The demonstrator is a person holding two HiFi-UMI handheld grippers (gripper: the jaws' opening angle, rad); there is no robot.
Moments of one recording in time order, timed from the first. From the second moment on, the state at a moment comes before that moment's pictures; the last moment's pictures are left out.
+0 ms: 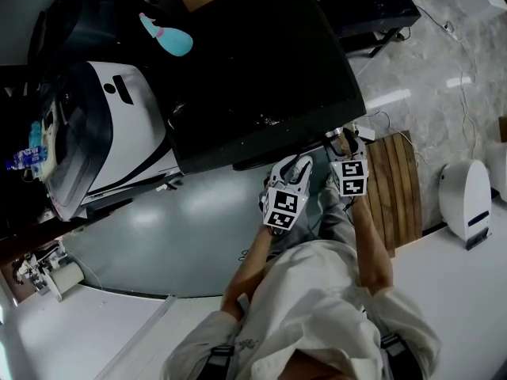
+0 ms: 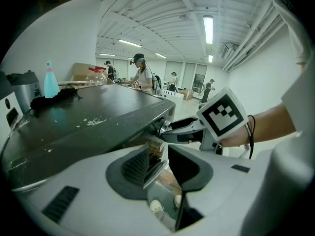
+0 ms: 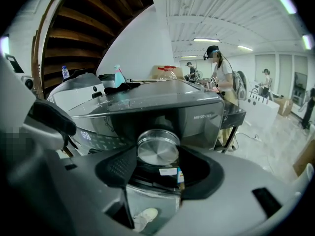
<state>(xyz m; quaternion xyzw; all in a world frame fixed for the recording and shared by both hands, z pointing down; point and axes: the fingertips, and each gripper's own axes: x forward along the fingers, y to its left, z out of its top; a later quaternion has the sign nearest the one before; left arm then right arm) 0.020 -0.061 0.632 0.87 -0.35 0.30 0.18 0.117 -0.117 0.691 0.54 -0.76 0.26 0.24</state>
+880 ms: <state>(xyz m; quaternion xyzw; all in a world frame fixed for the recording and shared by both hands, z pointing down) 0.021 -0.057 0.638 0.87 -0.34 0.31 0.19 0.121 -0.118 0.693 0.53 -0.76 0.35 0.13</state>
